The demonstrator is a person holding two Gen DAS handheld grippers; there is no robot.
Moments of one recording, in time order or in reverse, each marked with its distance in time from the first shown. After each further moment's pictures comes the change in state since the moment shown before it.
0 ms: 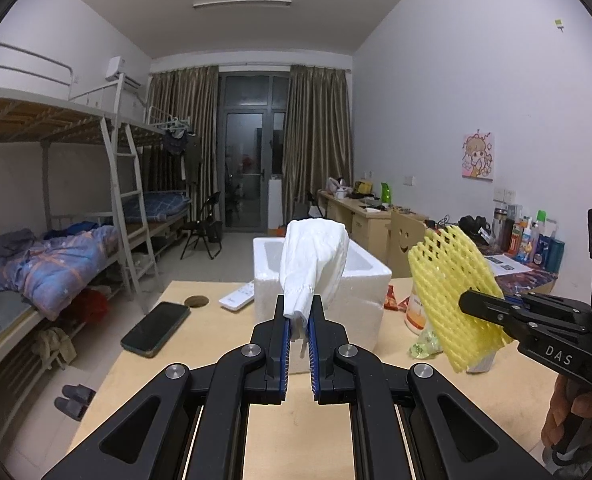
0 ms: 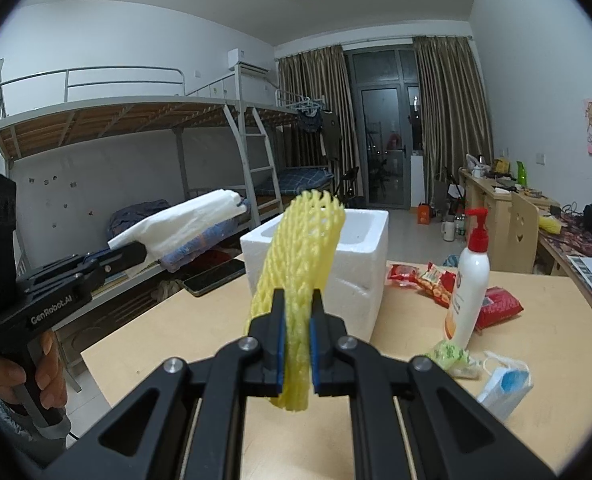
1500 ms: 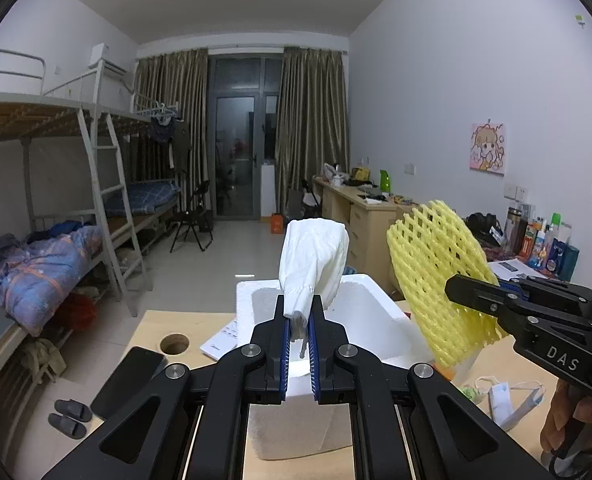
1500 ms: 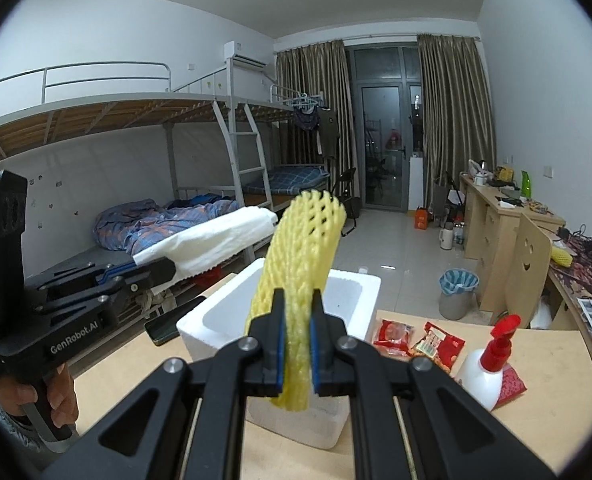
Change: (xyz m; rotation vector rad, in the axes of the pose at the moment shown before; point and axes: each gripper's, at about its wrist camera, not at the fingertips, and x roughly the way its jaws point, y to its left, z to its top) left arm 0.133 0.010 0.077 0.011 0.065 -0.028; right arm 0.082 -0.026 0.075 -0.023 0.026 -0.017
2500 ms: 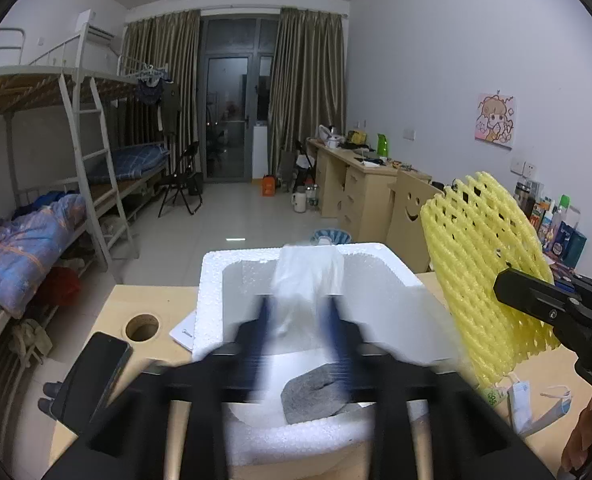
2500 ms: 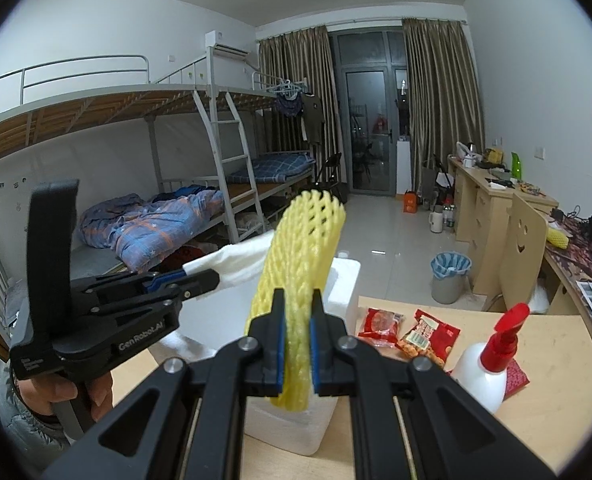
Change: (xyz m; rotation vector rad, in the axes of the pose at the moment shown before) left arm 0.098 0.003 -0.005 -0.020 0.146 -0.040; right arm 0.025 -0.019 0.004 0.039 0.051 -0.042
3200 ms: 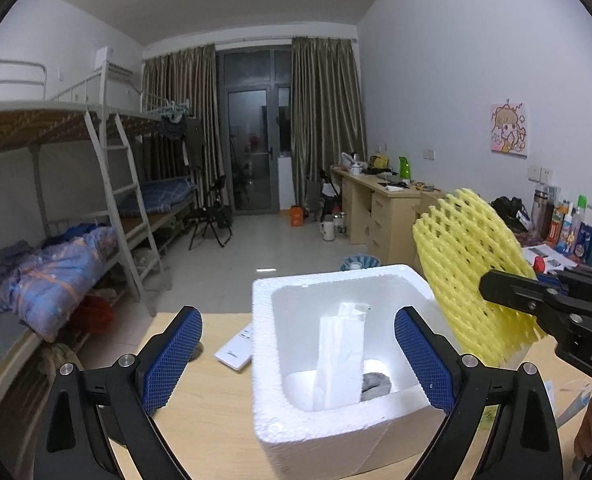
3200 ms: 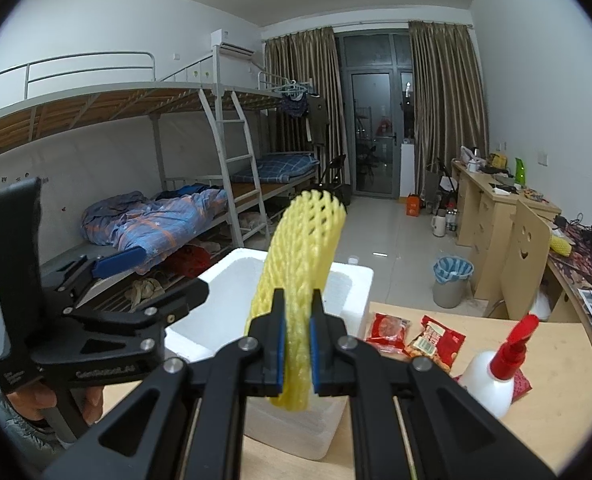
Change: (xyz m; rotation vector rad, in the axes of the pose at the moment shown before) left arm -0.037 0.008 -0.004 0.041 -0.107 0.114; right arm 0.012 0.009 0.002 -0.022 -0.002 0.007
